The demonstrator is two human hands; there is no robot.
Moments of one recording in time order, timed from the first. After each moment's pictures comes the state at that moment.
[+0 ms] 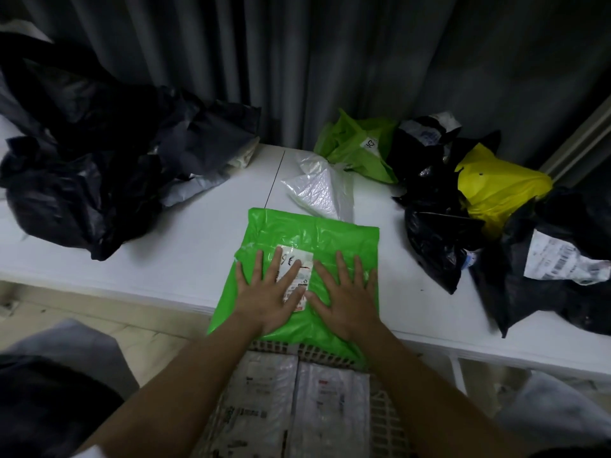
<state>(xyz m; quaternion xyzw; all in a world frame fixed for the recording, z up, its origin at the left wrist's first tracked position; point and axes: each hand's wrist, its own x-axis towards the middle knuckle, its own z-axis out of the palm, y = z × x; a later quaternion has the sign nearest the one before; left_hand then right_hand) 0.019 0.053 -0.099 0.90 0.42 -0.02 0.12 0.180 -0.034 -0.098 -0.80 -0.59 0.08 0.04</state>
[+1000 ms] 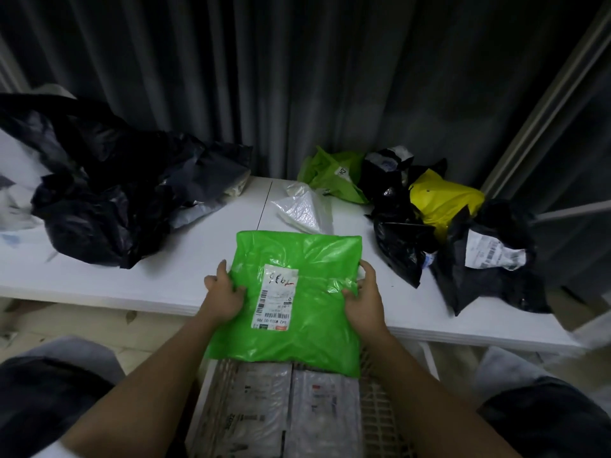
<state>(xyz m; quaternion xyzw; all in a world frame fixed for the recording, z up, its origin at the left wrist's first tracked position) -0.043 0.044 -0.046 0.70 0.56 0.16 0.42 0.172 -0.092 -0.054 -0.78 -0.32 0.21 0.49</state>
